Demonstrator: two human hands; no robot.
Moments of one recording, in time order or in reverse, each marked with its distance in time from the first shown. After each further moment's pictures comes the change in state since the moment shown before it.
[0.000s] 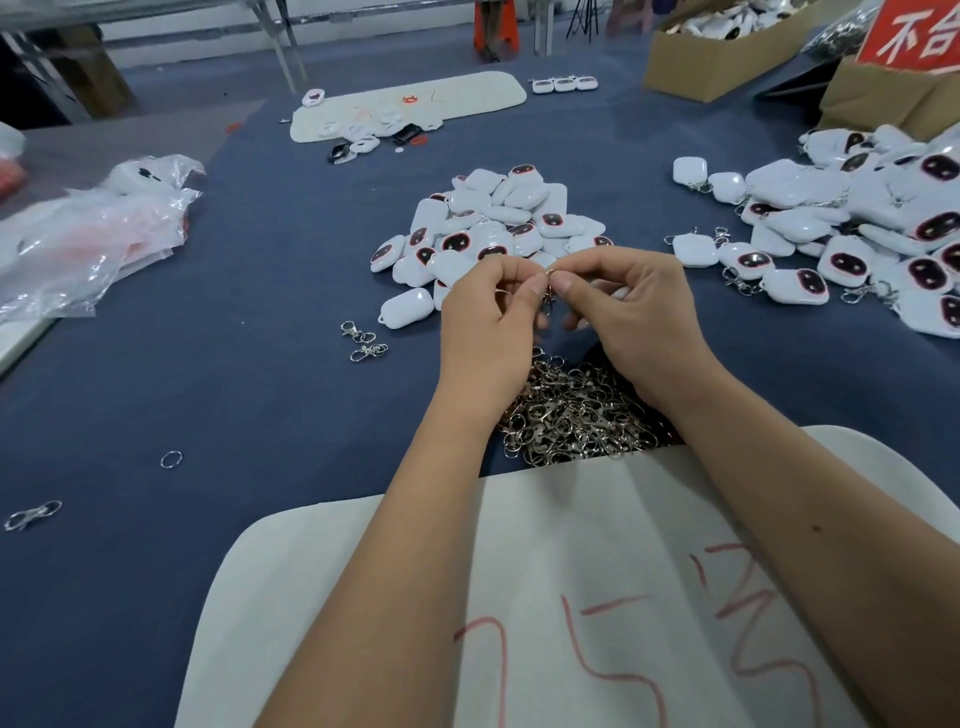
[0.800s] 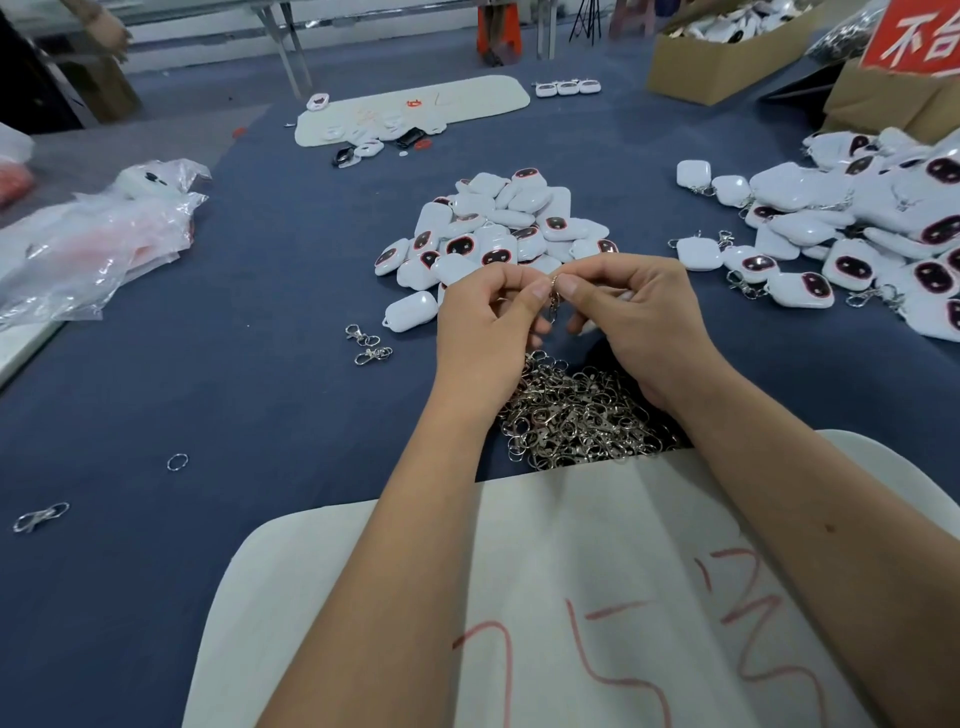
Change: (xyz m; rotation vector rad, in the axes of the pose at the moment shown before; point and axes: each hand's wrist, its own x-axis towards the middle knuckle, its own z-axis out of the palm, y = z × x) left_hand 0.004 -0.003 -0.004 -0.121 -0.033 -0.075; right_hand 0.004 0.005 0.000 0.111 -0.012 0.063
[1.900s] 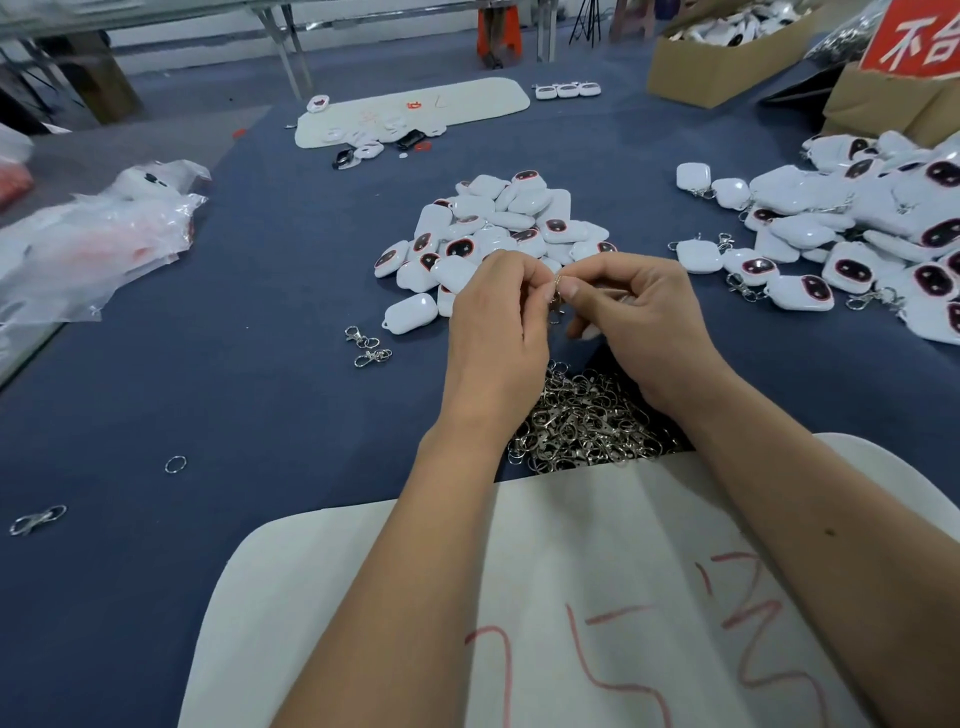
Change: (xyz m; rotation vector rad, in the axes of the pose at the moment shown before) left_hand -0.007 0.002 0.005 0.398 0.071 0.405; right_hand -0.001 -0.003 -0.002 -0.063 -0.021 -0.015
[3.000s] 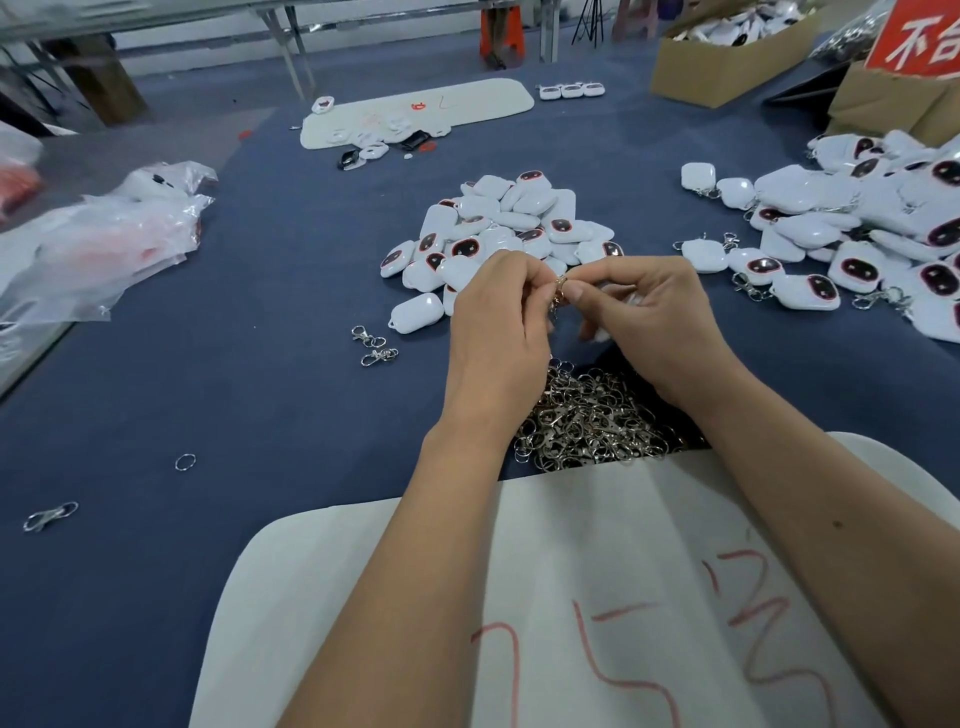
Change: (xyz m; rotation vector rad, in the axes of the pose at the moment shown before) left_hand 0.000 -0.001 -0.003 0.010 0.001 -0.012; right_hand 0.001 0.000 -0.006 -0.077 -0.045 -0.052
